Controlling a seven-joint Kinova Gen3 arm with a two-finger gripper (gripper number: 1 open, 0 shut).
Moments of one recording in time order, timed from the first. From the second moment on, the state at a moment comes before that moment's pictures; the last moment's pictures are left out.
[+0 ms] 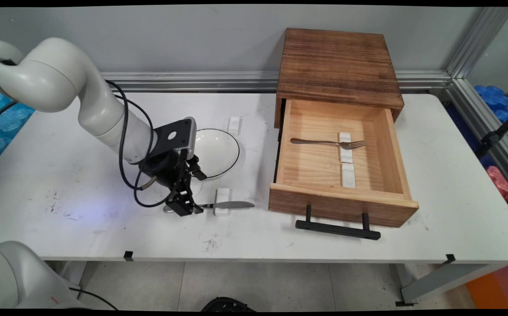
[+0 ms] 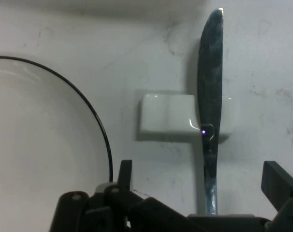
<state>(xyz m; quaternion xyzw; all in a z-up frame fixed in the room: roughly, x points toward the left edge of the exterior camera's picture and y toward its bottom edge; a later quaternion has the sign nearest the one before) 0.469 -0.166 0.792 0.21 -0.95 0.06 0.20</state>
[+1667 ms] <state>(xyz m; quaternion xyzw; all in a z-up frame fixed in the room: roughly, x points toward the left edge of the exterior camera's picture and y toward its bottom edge) 0.468 -0.166 0.769 0.22 -0.95 0.05 0.20</state>
